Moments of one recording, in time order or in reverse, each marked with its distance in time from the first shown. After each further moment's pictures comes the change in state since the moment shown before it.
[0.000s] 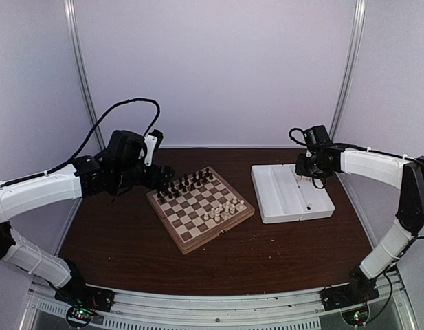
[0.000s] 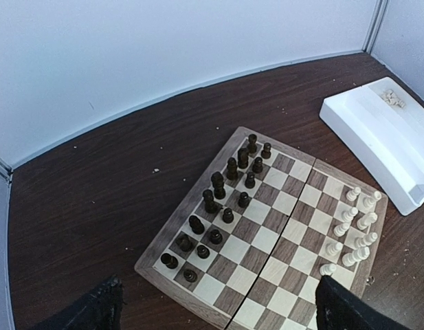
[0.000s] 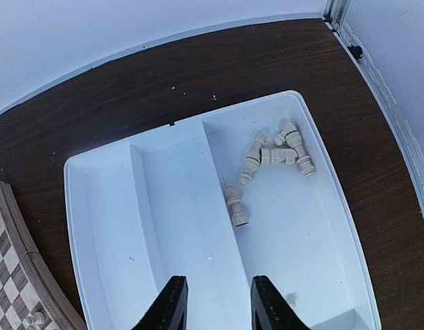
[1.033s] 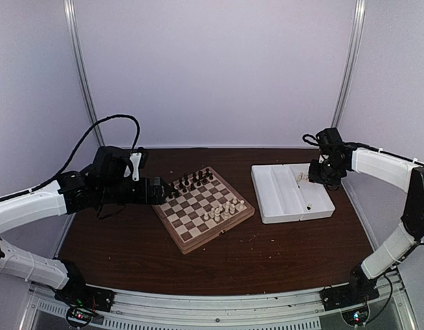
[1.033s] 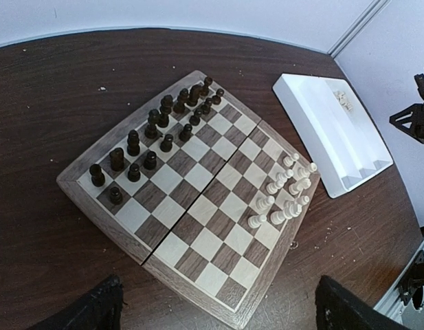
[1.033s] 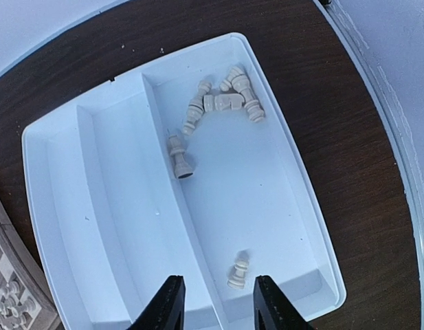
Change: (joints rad) left arm 0.000 -0.177 -0.175 -0.034 0.224 -0.386; right arm -0.105 -0.052 -0.009 -0.191 -0.084 0.007
